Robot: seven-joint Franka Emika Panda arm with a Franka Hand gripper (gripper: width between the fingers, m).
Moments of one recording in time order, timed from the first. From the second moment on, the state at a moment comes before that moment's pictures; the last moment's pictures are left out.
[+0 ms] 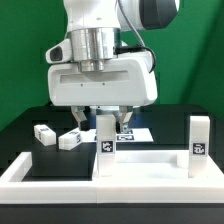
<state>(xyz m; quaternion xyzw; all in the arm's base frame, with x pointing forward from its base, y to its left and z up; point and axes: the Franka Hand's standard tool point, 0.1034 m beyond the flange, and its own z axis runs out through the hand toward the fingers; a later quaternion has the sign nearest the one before) 0.643 -0.067 0.108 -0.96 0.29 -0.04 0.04</state>
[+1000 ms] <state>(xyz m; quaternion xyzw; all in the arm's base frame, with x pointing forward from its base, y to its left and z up) 0.647 -0.063 0.110 -0.97 0.23 -0.05 0.03</state>
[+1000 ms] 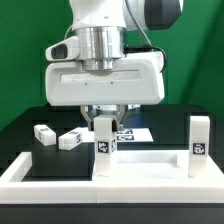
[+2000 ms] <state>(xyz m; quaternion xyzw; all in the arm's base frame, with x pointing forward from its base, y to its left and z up) 0.649 -0.063 0.107 -0.65 0.76 0.00 0.07</state>
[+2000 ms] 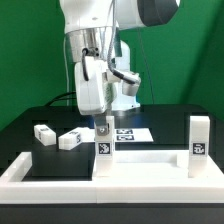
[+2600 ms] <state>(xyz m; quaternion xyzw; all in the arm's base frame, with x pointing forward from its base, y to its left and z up) 0.645 -0.053 0.102 -0.86 0.51 -0.03 0.06</state>
